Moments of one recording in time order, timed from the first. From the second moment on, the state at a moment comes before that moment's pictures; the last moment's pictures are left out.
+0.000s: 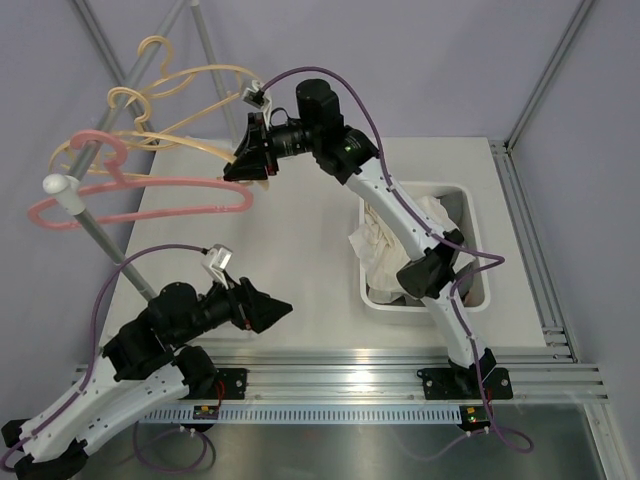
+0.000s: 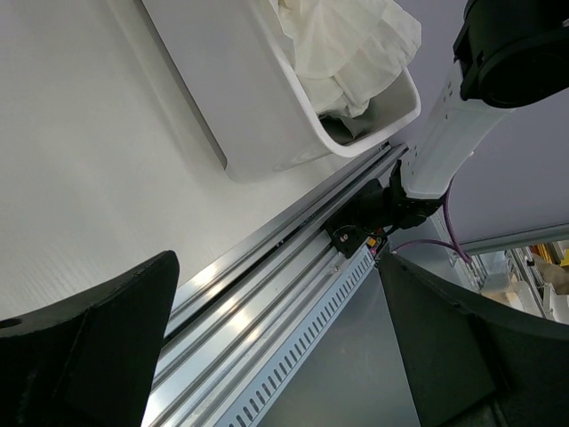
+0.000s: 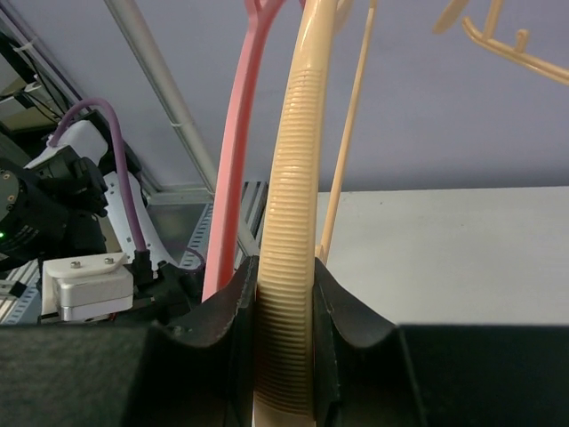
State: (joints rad) left arm -0.88 0.34 0.63 -0.54 0.08 -0.76; right arm 0.76 2.31 2.70 -0.44 -1.03 0.19
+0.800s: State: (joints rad) left arm -0.88 0.31 0.60 -0.55 0.08 -0.78; right arm 0.81 2.37 2.71 -0.39 -0.93 0.20
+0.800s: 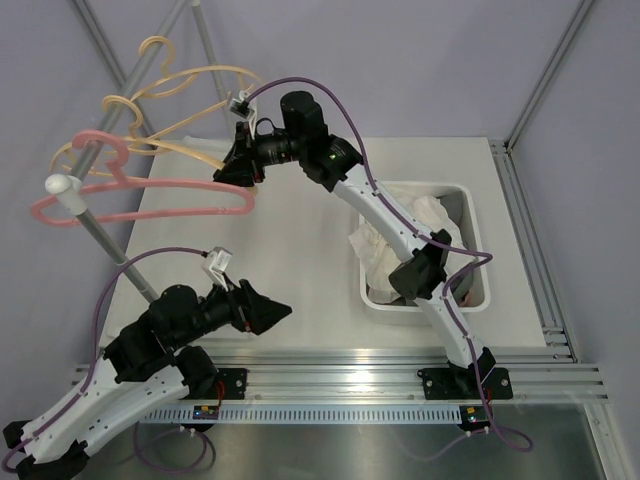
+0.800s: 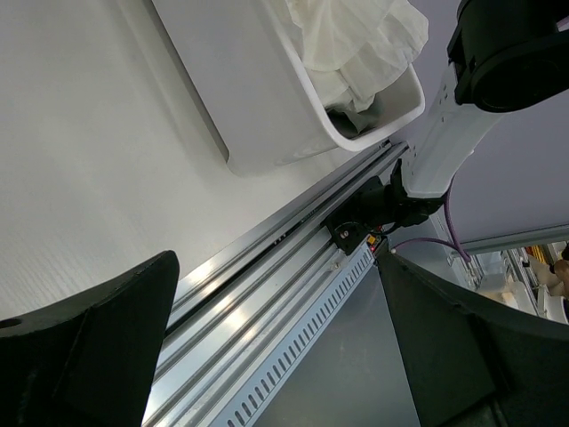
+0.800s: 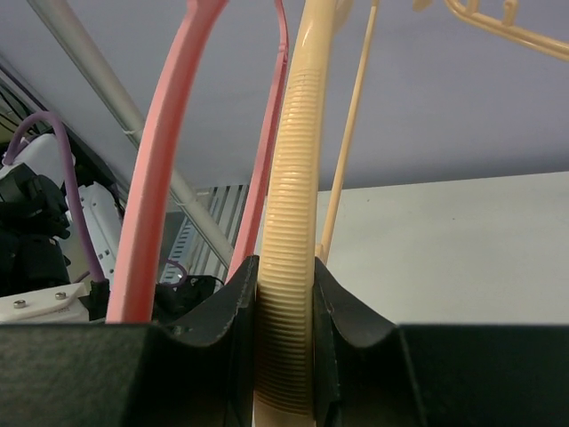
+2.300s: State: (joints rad) left arm -0.88 0.55 0.52 -0.21 0.19 -0.86; right arm 0.64 0.75 0.98 -0.67 0.09 0.51
